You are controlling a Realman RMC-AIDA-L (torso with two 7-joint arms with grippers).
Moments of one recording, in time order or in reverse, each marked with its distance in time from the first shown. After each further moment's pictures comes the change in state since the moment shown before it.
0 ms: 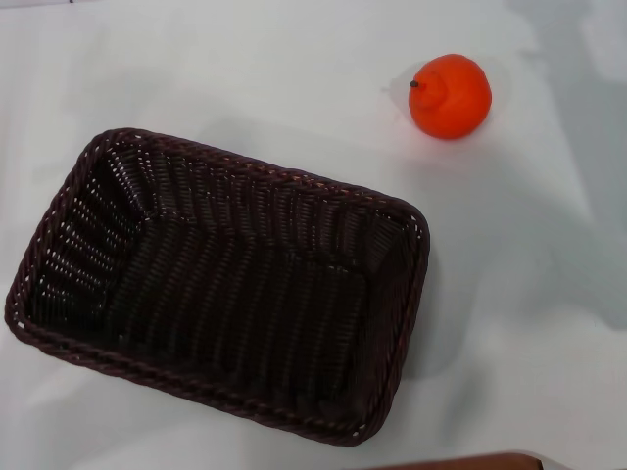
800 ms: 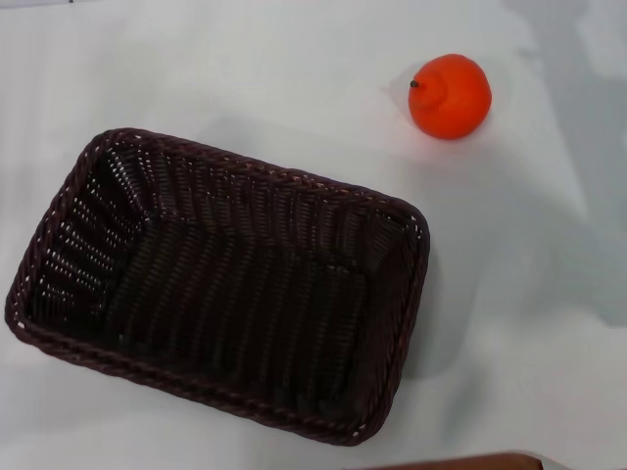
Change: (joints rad) left arm 0.026 0.048 0.195 -0.180 0.001 0.101 -0.403; right arm 0.011 0.002 0.000 -0.003 0.000 -0.027 0.001
